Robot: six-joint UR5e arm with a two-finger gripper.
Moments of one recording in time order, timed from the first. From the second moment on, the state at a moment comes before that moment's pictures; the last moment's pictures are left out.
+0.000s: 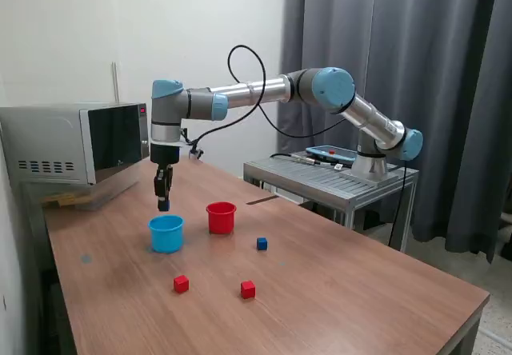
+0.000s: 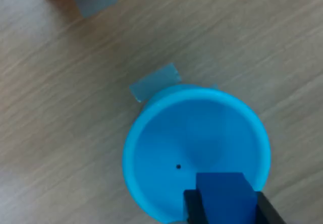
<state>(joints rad) -0.27 -0.50 0.63 -1.79 -1.54 -2.80</state>
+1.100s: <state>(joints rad) -0.27 -0.49 0.68 -1.79 -1.53 -2.80</state>
